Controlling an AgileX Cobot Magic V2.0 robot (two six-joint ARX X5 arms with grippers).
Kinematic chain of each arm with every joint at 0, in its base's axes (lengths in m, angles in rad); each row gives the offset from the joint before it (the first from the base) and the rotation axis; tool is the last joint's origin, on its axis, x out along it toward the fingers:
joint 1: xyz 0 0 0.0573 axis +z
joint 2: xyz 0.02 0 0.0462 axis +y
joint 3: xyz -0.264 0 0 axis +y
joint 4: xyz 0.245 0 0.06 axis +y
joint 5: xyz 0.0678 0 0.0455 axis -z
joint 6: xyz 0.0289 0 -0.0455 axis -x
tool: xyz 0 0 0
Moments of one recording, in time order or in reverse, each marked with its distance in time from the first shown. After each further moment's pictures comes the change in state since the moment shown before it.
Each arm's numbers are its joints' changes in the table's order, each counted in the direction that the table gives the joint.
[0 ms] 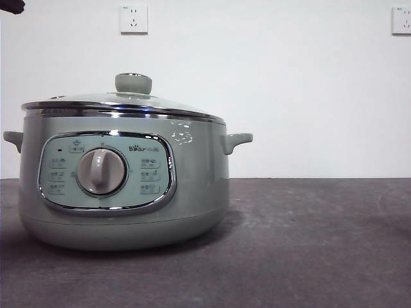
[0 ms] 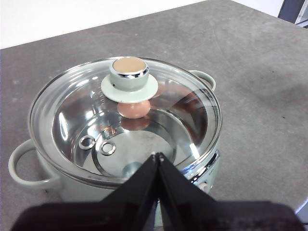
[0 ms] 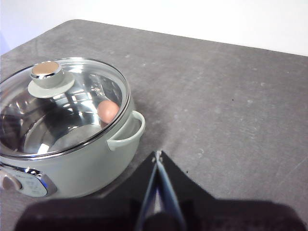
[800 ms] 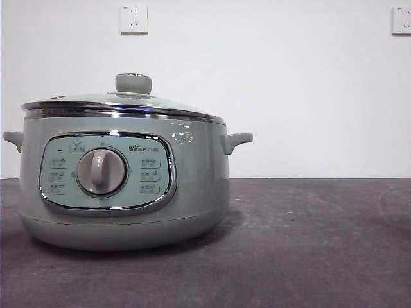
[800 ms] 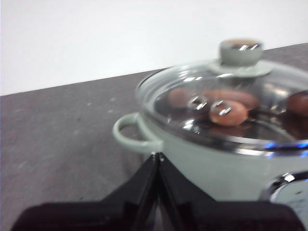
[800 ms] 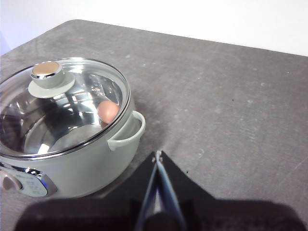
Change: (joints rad) left arm 0.404 -0.476 0.531 -0.337 0.073 -0.125; right arm 0.000 0.000 0.000 0.000 0.000 0.000
